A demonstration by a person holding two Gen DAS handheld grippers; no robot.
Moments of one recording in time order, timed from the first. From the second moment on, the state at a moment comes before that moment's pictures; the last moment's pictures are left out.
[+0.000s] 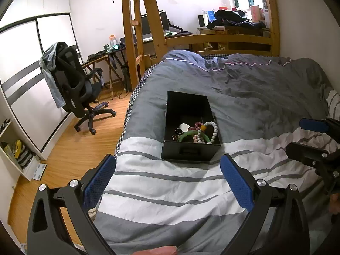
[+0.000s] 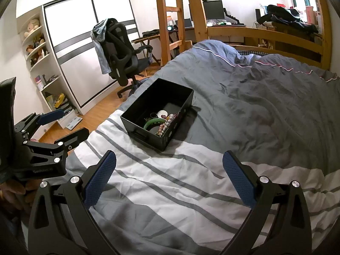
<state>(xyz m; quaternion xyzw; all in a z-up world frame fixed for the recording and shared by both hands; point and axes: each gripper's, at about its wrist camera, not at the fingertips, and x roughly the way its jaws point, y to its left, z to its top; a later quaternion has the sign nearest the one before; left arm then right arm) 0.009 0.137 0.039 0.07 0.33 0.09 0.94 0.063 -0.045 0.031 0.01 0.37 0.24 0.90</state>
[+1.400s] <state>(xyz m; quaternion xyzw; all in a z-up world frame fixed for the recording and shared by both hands) 0.010 0.134 0.027 0.10 0.35 0.08 0.93 0.061 -0.045 0.026 0.01 0.37 0.24 0.90</state>
